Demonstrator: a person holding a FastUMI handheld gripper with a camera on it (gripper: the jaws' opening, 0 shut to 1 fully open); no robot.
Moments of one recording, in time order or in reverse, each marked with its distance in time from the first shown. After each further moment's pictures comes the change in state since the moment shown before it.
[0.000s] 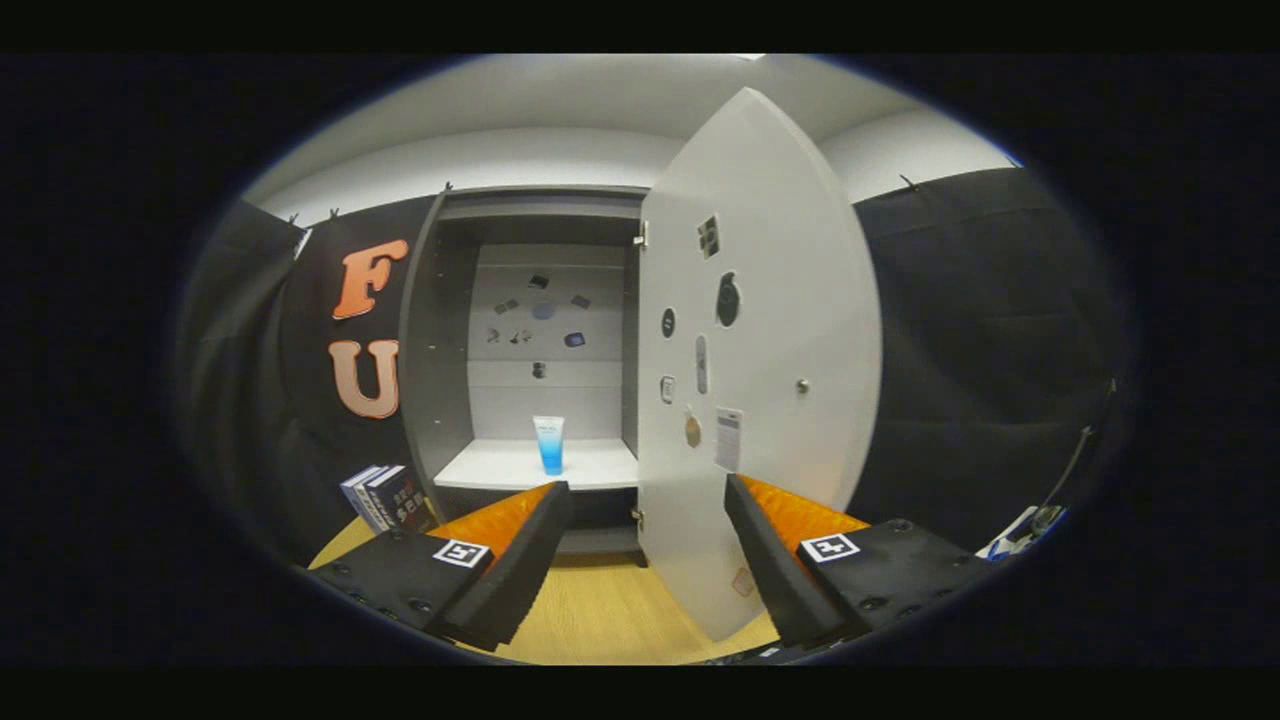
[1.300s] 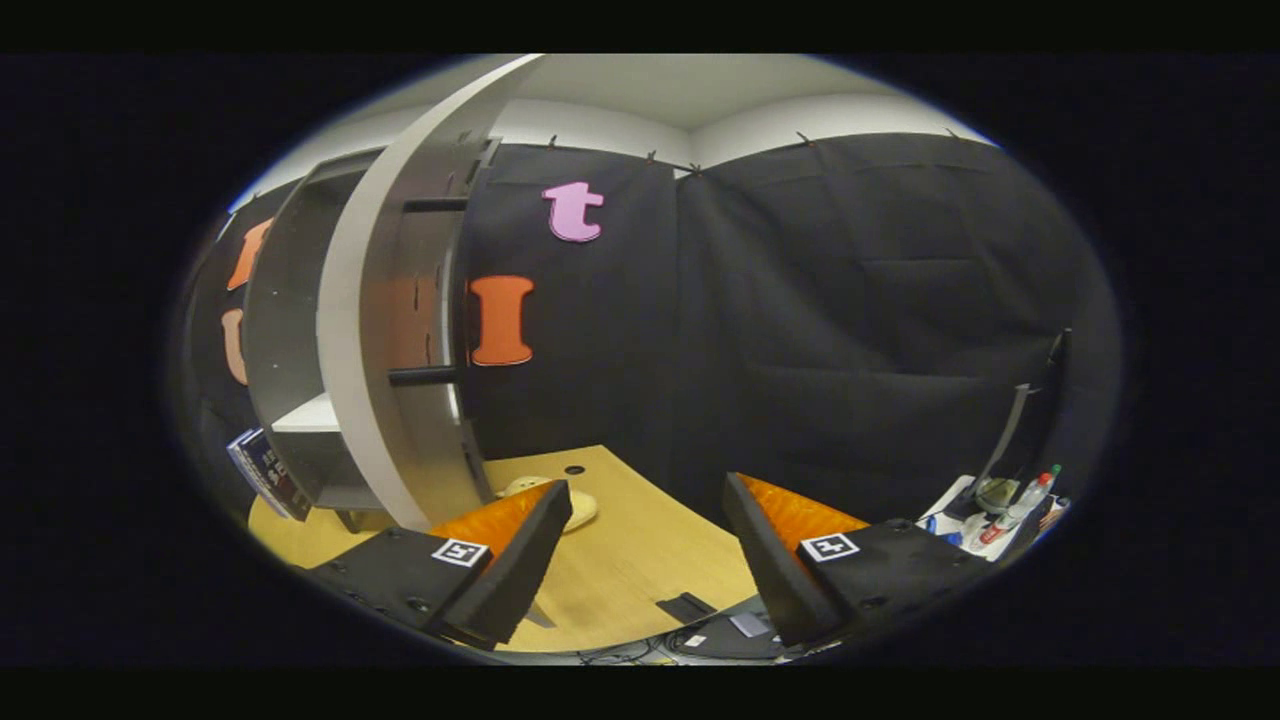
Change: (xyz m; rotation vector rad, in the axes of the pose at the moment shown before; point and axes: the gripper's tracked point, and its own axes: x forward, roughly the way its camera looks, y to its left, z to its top) arm 0.037 -0.179 -0.107 0.029 0.138 -0.255
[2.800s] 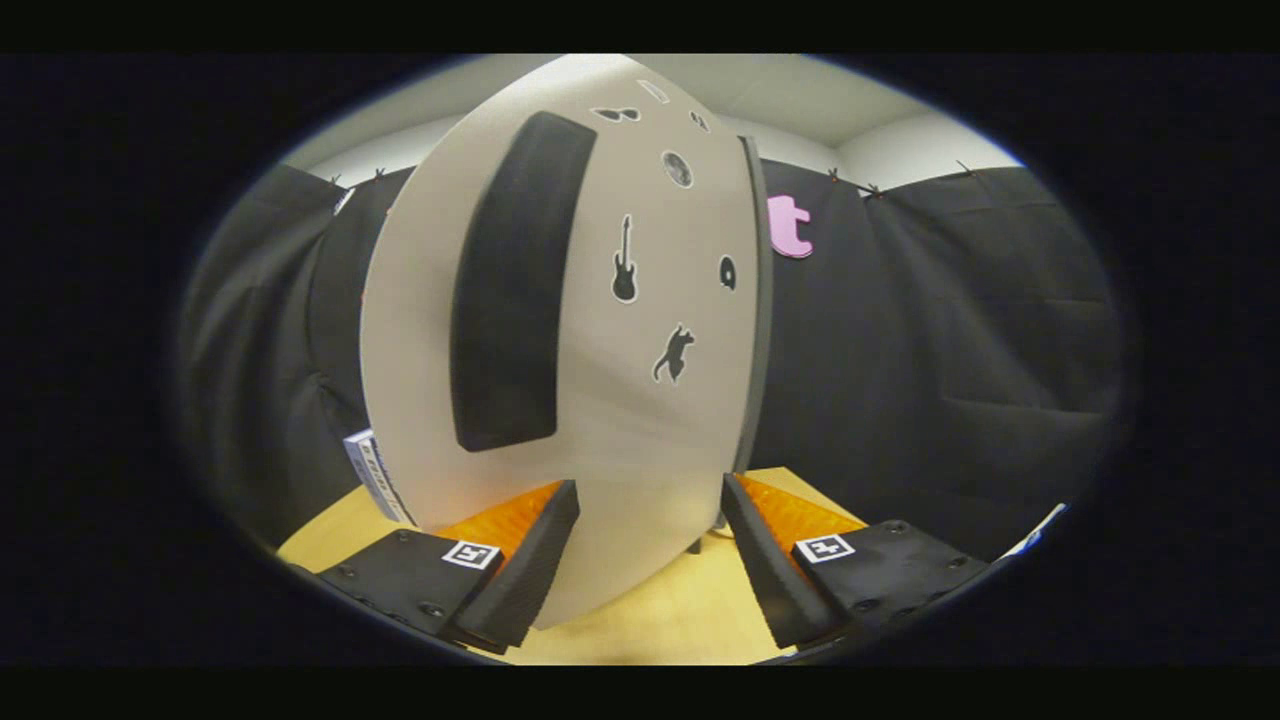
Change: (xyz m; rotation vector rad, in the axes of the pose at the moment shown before) arm -0.018 0.317 -0.016 -0.094 -0.039 0.429
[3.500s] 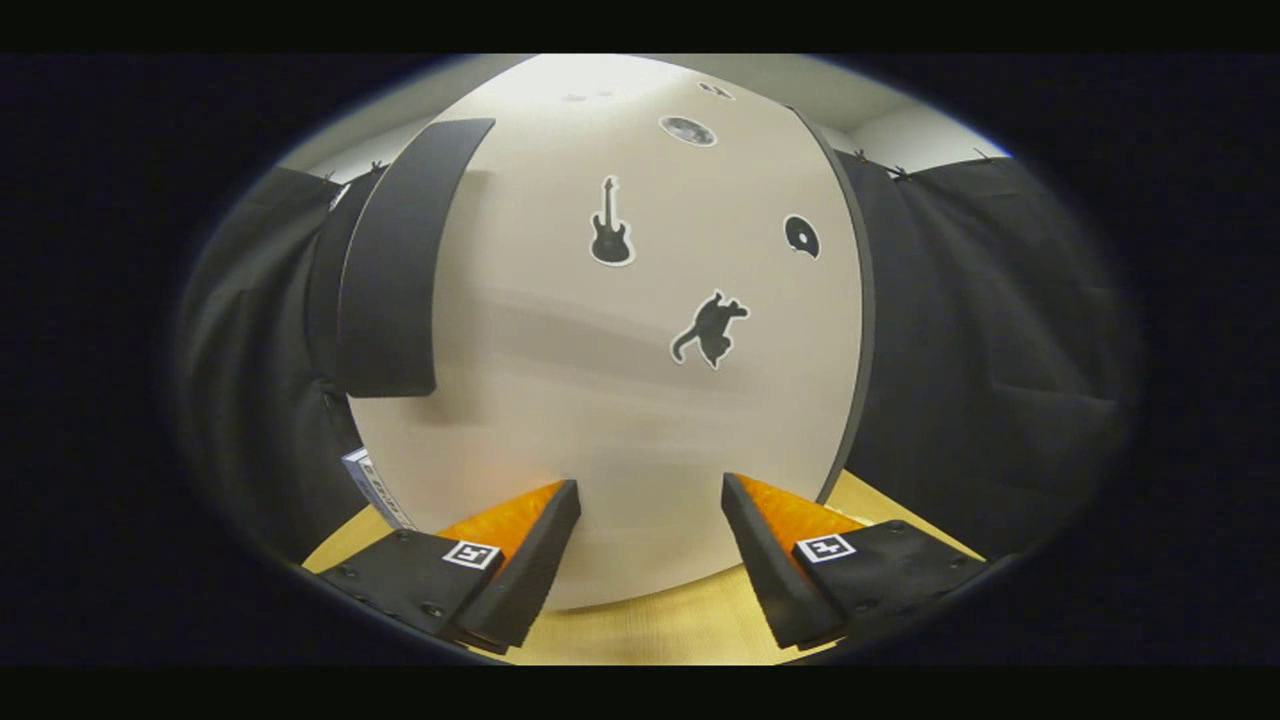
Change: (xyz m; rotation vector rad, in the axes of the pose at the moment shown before) arm 0.080 0.030 -0.003 0.014 0.031 0.017
